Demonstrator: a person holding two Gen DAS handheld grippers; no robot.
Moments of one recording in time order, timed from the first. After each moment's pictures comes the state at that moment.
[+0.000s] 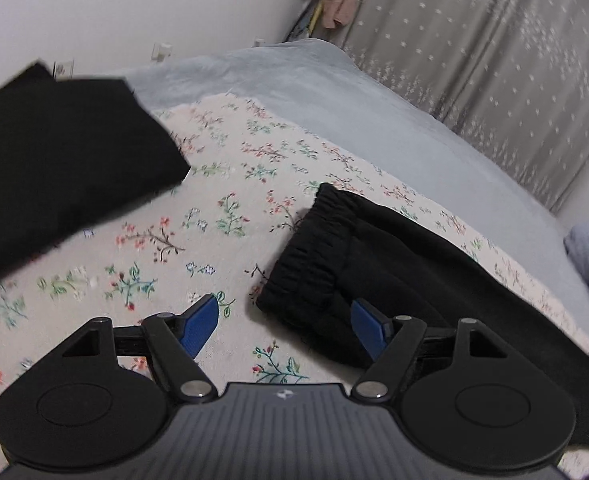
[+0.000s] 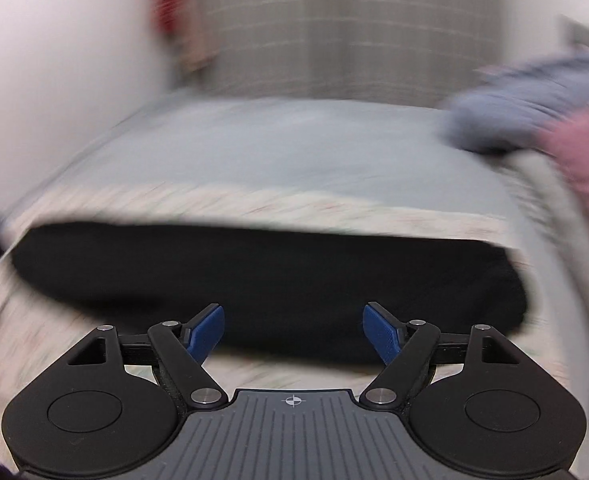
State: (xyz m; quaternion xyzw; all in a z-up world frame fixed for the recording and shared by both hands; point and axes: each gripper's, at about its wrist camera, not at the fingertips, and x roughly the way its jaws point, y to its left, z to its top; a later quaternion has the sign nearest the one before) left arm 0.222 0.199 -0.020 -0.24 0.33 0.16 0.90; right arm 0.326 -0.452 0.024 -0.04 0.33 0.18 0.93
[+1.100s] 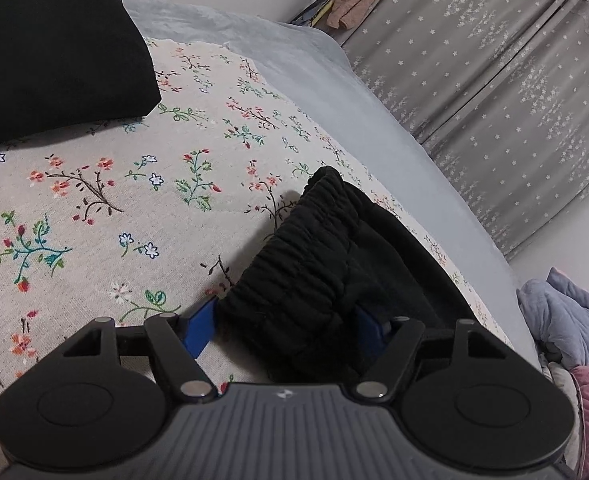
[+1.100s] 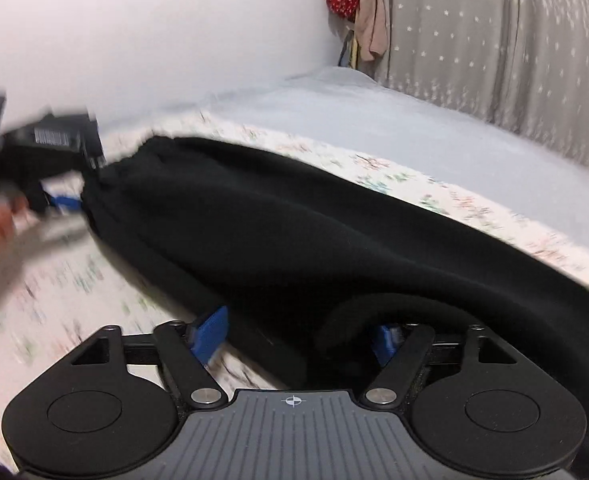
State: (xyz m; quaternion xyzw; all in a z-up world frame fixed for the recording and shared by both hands) left arm 0.264 0.224 -0.076 -0.36 0.30 0.10 0.88; right arm 0.409 -0.202 -0.088 -0.11 0.28 0.35 0.89
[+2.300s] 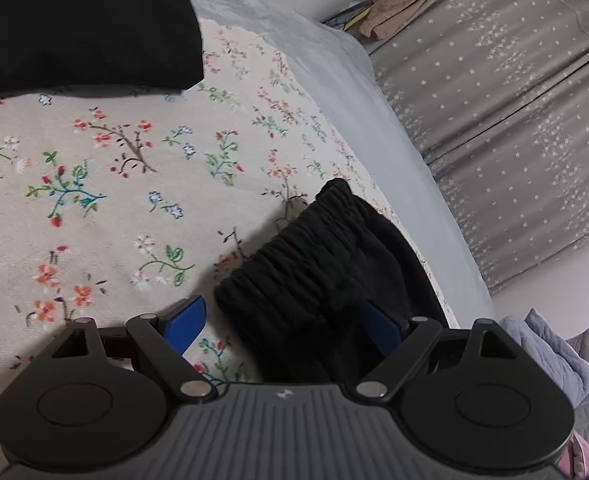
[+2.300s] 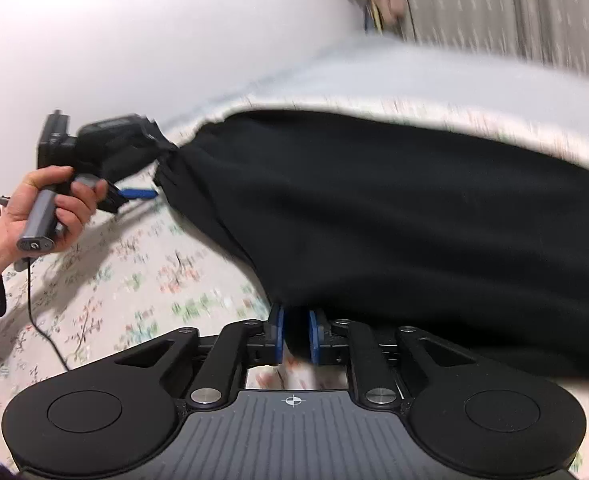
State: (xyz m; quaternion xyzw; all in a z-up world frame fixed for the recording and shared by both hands) left arm 0.239 0.226 -0.071 -0.44 0.29 0.11 0.84; right arm 0.350 -0.290 -0.080 -0.03 0.33 0.42 0.85
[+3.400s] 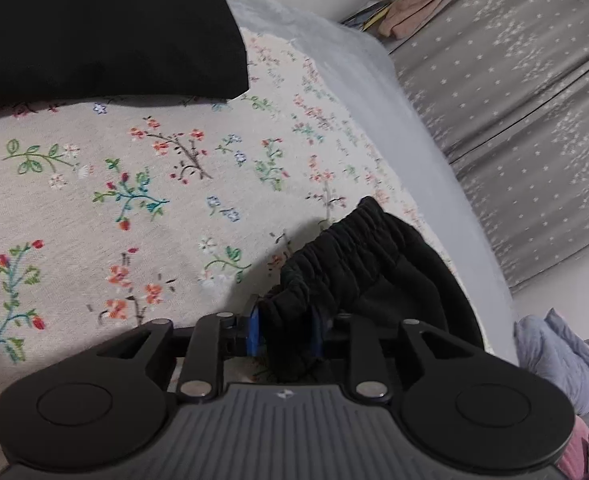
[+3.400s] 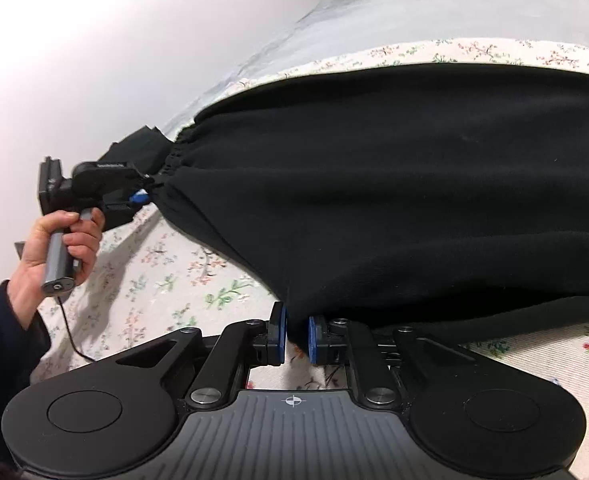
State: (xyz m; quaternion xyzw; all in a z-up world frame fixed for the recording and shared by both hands) left arm 0.218 0.243 -0.070 -0.43 0.32 0.14 0.83; right arm 0.370 -0.330 -0.082 0.07 0.44 0.42 0.79
